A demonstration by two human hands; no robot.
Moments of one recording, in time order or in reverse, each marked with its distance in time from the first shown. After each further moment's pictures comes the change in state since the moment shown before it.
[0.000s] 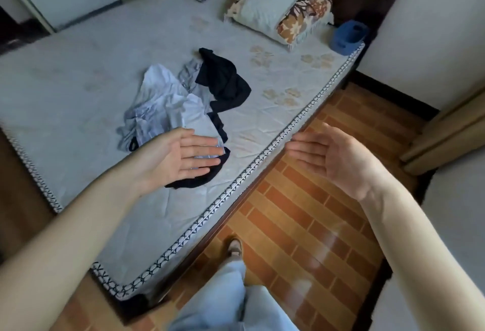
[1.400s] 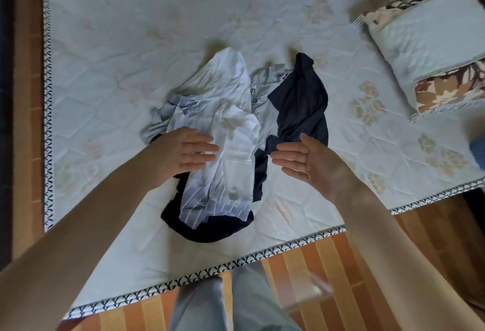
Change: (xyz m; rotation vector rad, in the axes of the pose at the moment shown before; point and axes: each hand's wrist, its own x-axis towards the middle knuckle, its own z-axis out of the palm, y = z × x) left_hand 0.279 0.112 -0.238 -0.435 0.464 -0.038; right_hand 0.491 -0.127 0.162 -0.474 -0.315 0.354
